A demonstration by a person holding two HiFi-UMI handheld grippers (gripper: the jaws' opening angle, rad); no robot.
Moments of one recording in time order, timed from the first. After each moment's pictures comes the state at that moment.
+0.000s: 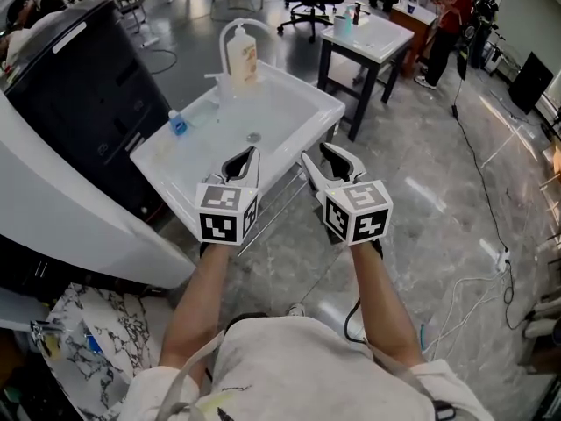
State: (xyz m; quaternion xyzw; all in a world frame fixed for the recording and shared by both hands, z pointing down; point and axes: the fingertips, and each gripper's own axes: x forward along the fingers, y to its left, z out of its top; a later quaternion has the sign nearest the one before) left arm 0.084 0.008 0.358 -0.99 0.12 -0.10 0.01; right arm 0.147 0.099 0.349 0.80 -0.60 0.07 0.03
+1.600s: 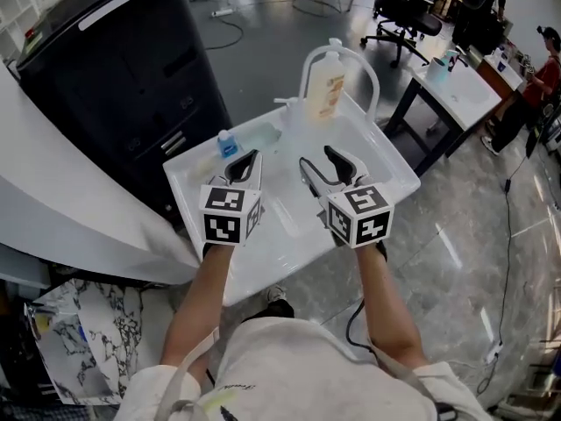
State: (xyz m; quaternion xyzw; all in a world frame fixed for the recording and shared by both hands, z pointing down) left arm 0.117 -0.246 0.390 -0.95 0.28 -0.12 -0.03; right arm 0.202 -0.179 0.377 0.67 -0.73 0.08 0.07
